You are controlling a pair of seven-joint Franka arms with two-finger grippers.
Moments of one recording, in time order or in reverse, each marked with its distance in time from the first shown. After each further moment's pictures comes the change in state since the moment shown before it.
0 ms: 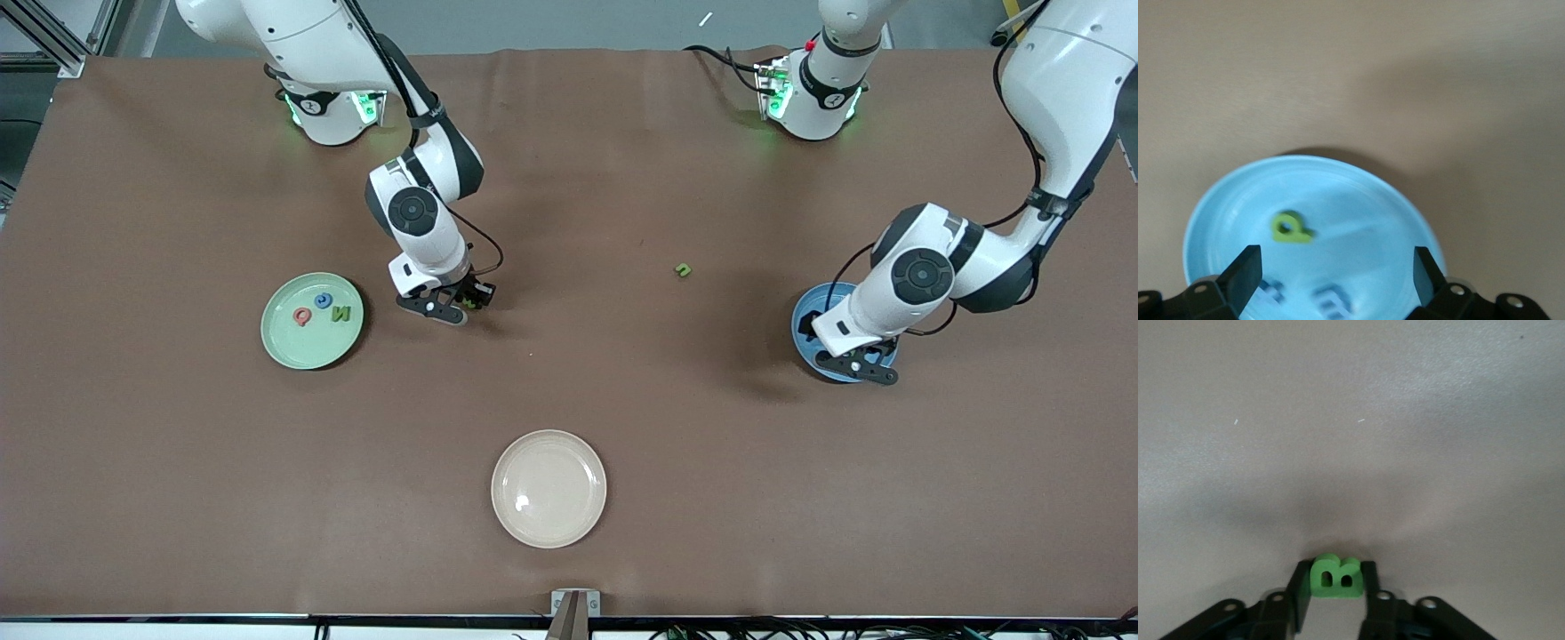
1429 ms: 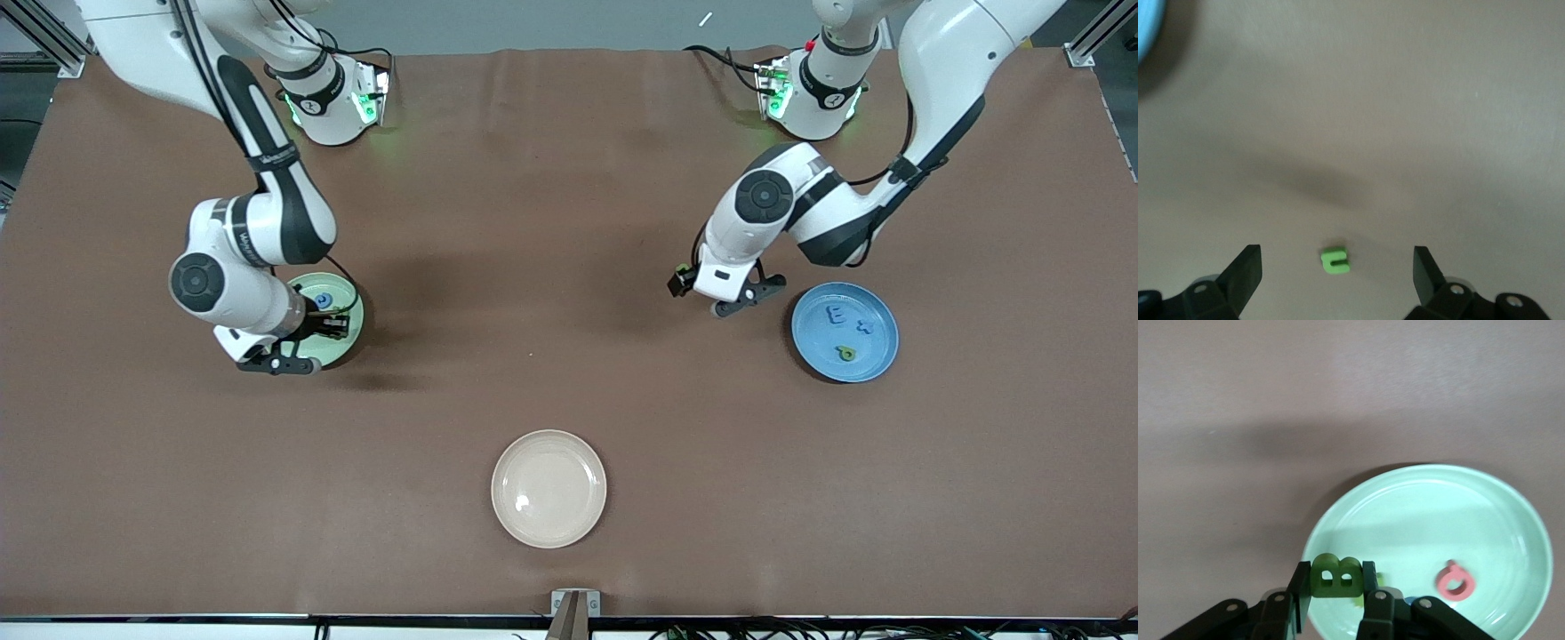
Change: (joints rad) left arm -0.225 -0.031 -0.155 -0.131 -0.148 0.109 -1.073; right arm -0.460 -0.097 -0.035 0.101 -0.003 -0.343 -0.744
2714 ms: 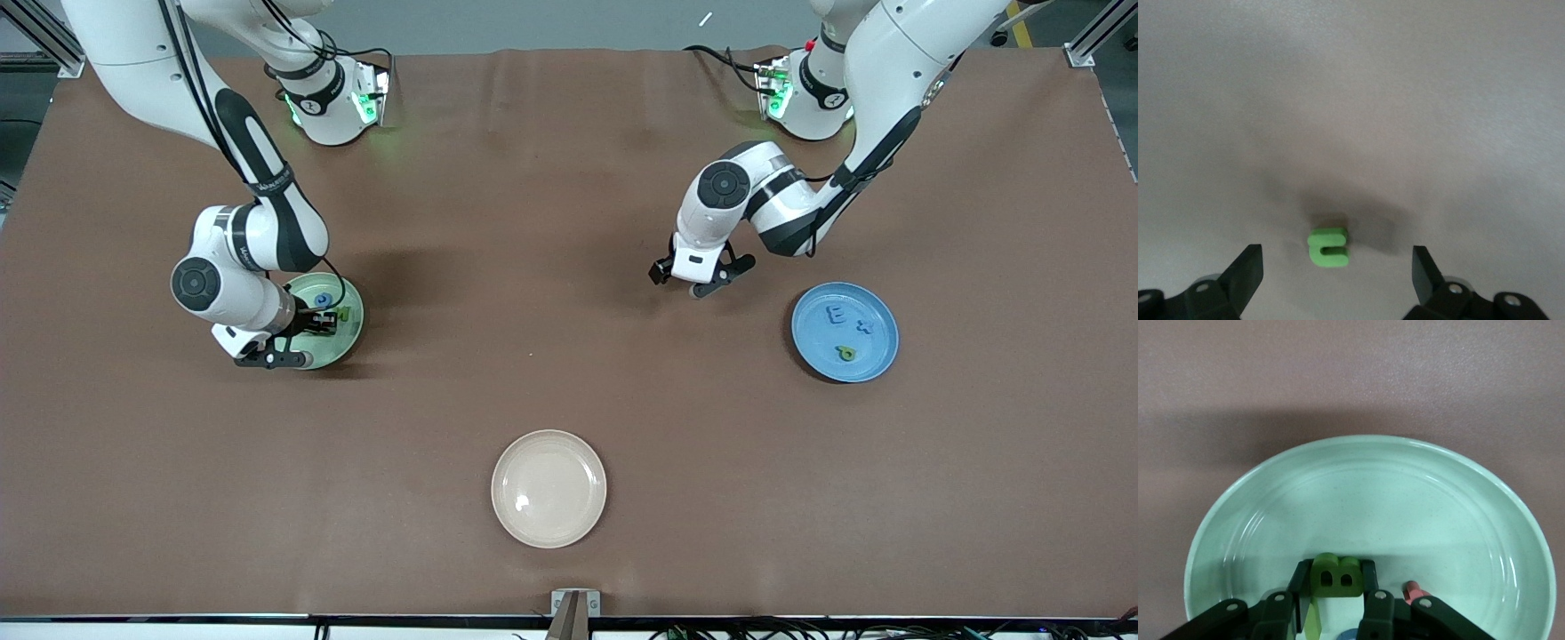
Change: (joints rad) left arm -0.320 -0.014 0.291 -0.092 -0.006 0.193 -0.190; right arm -0.061 0.060 0.005 -0.115 0.000 0.160 -0.113
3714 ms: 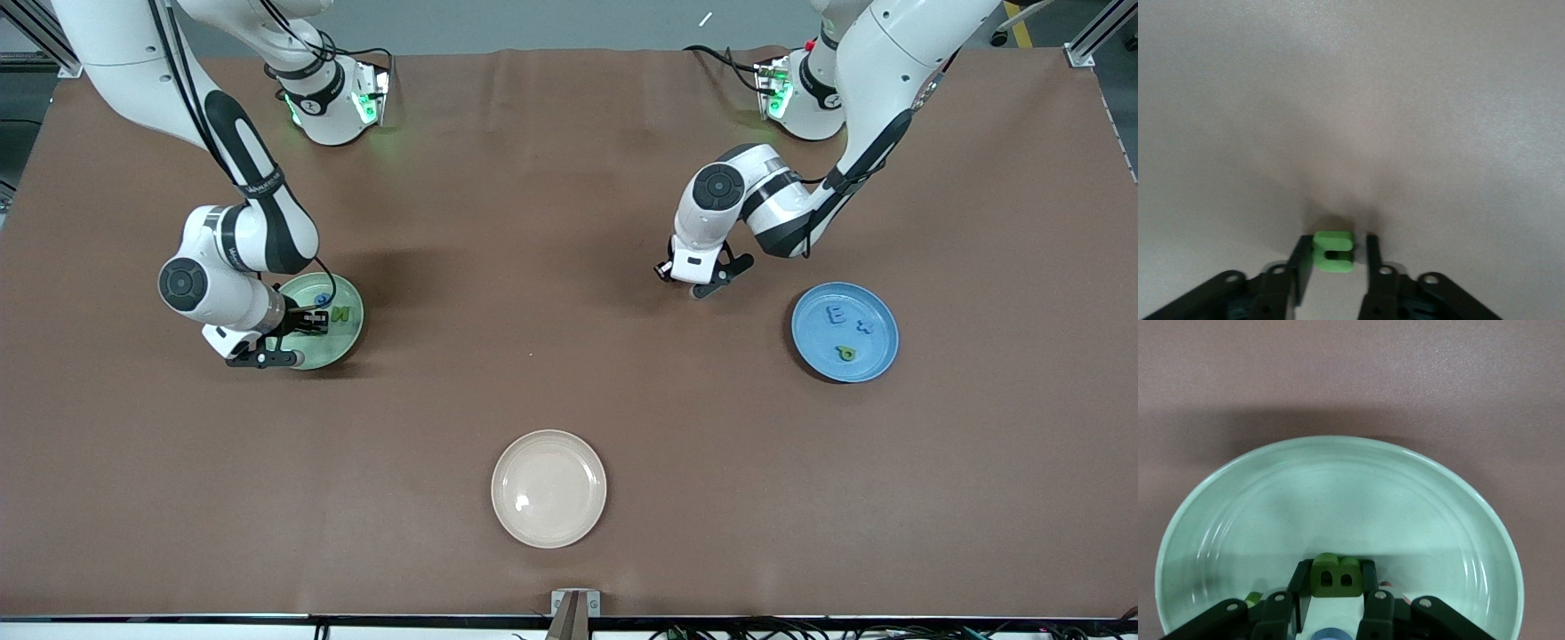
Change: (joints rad) left arm -0.045 0.001 0.035 0.000 0.000 0.012 -0.024; right arm -0.032 0.000 0.000 -0.001 0.000 -0.003 -0.057
